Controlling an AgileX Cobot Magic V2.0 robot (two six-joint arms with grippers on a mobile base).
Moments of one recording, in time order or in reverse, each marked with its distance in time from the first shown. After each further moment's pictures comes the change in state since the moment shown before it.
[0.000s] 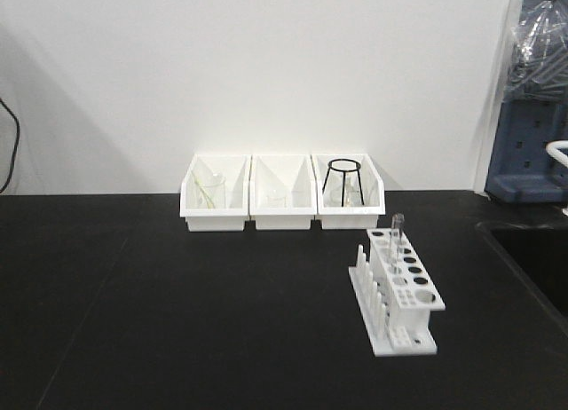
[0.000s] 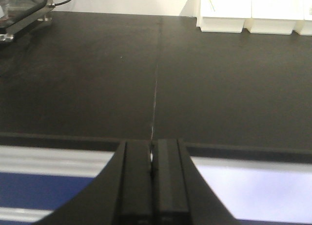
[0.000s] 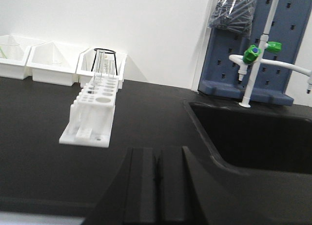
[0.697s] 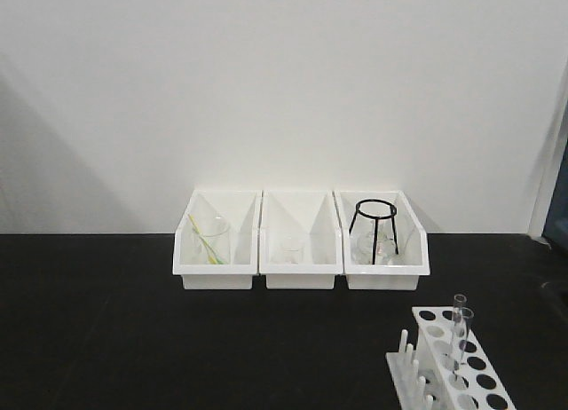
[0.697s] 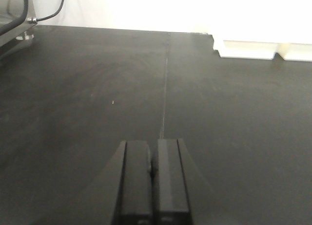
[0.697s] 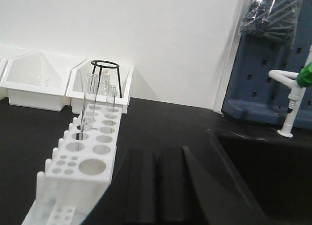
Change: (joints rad) left arm 0.000 0.000 0.000 0.000 0.000 0.000; right arm 0.000 0.000 0.000 0.000 0.000 0.000
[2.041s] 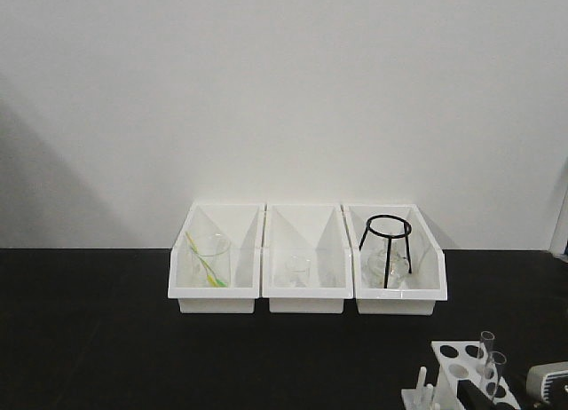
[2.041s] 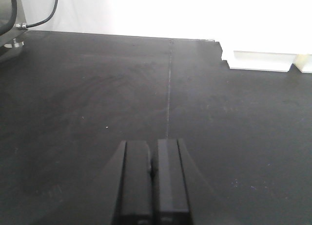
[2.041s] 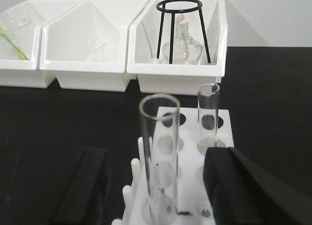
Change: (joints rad) left arm 0.000 0.000 0.000 0.000 0.000 0.000; right arm 0.194 1.384 -0.309 -0.058 -0.795 0.274
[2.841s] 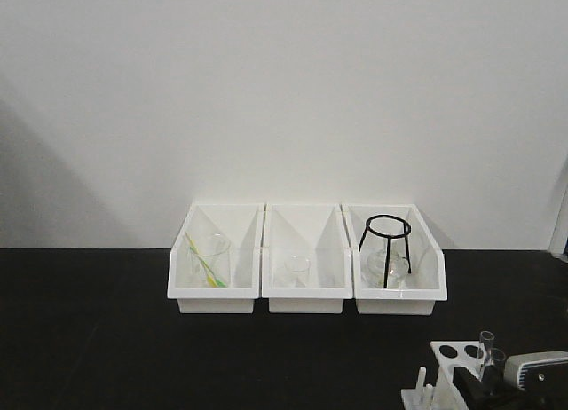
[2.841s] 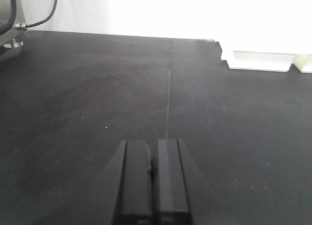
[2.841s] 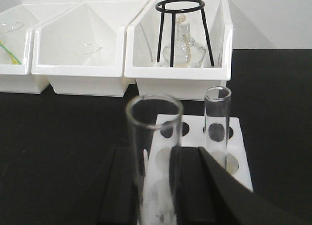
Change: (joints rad) left arm 0.000 0.000 0.000 0.000 0.000 0.000; right arm 0.000 0.159 -0.053 -0.001 -0.126 0.001
